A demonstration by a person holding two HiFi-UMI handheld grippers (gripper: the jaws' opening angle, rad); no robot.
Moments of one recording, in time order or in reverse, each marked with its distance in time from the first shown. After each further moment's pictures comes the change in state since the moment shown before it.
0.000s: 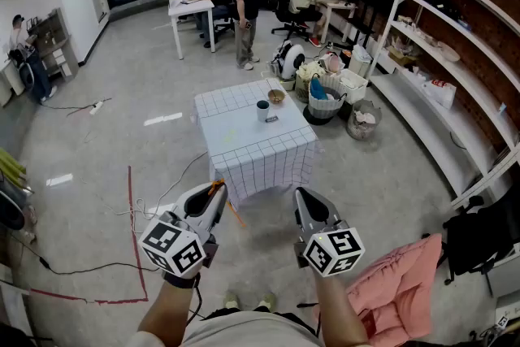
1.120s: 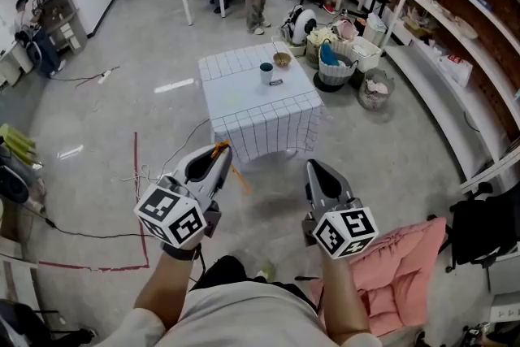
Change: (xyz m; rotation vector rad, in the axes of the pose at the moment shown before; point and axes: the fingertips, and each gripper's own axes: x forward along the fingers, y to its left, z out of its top) left arm 0.038 -0.043 -0.013 0.006 0.004 0.018; right arm -0.038 -0.050 0.001 0.032 -0.016 0.019
